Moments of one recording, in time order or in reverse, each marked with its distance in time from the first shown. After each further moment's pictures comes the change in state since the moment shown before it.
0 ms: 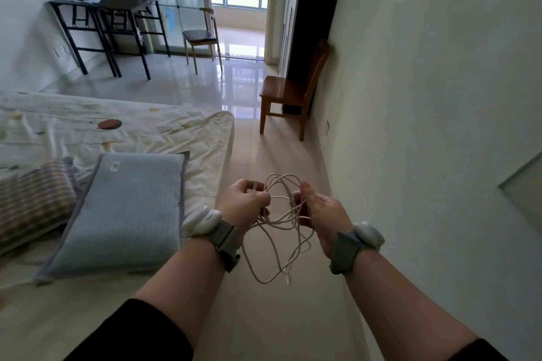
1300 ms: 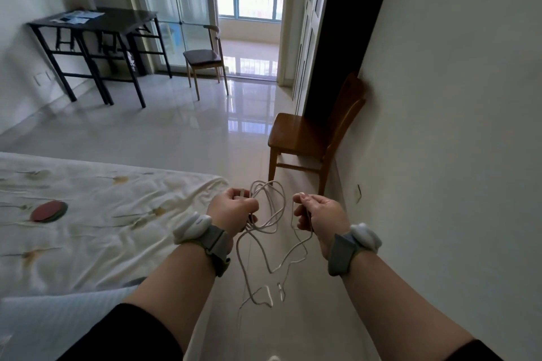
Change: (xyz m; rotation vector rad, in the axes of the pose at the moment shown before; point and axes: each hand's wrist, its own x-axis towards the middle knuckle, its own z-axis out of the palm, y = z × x) left_hand 0.613 0.177 0.033 0.018 0.111 -0.070; right_hand 0.596 -0.208 0.073 0.046 -0.077 0.073
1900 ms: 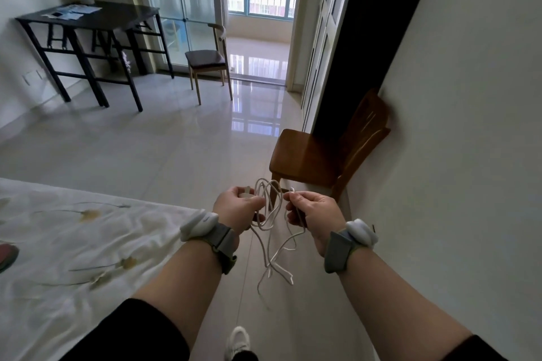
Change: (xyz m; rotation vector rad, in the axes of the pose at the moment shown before) left_hand 0.227 0.091 0.059 -0.050 0.020 -0.040; right_hand 0.239 -0.083 0.019 -0.101 -0.054 -0.042
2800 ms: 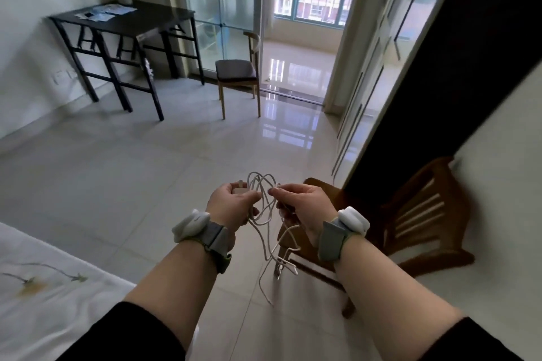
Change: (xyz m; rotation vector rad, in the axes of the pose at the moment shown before) left_hand 0.363 0.165 0.067 -0.124 0.248 0.012; right_hand 0.419 -0.155 0.018 -0.092 -0.381 -0.036
